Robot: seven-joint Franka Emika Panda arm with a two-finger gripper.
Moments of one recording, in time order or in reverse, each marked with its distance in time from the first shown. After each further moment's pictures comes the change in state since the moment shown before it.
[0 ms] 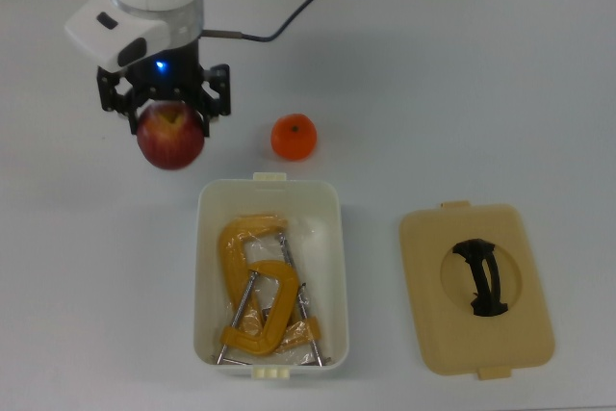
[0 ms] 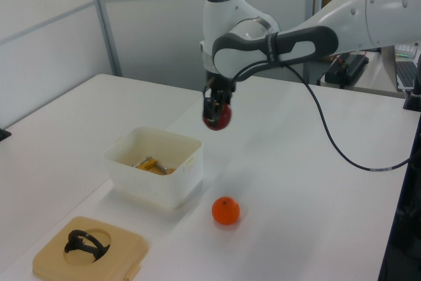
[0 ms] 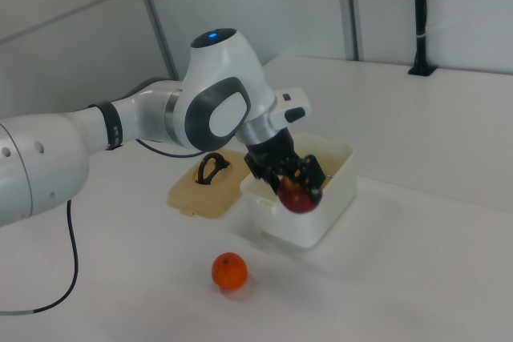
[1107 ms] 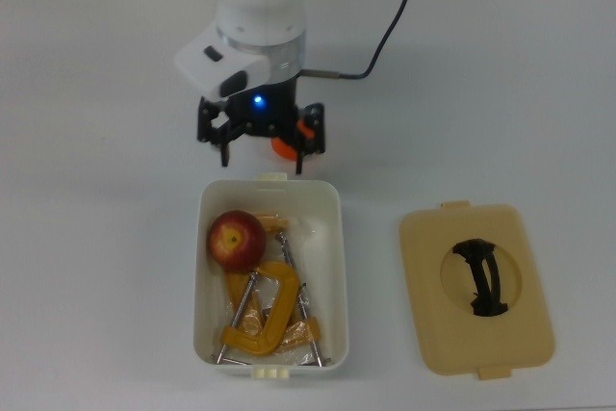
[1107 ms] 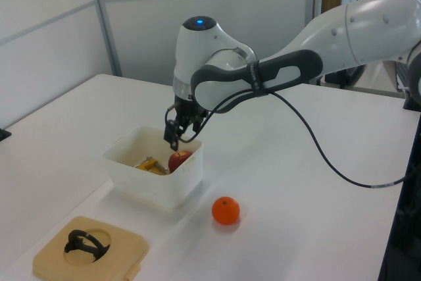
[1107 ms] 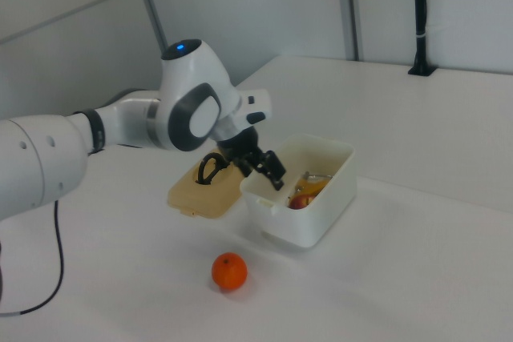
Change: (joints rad) arm 0.075 0.051 0.084 0.003 -0.003 0.054 0.270
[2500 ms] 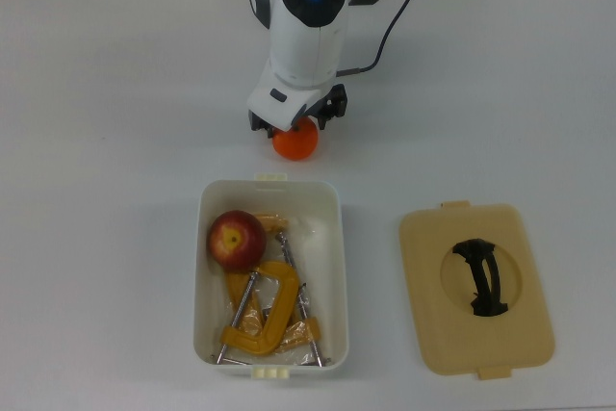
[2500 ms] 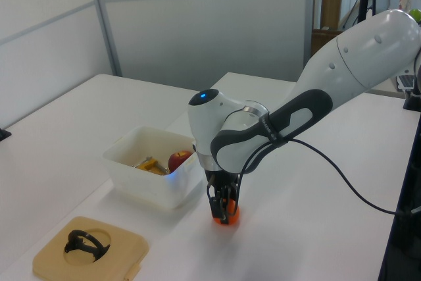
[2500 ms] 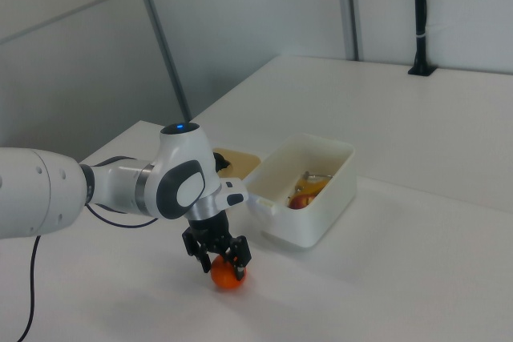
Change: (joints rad) arm 0.017 -0.023 0.045 -0.357 0.019 0.003 -0.204
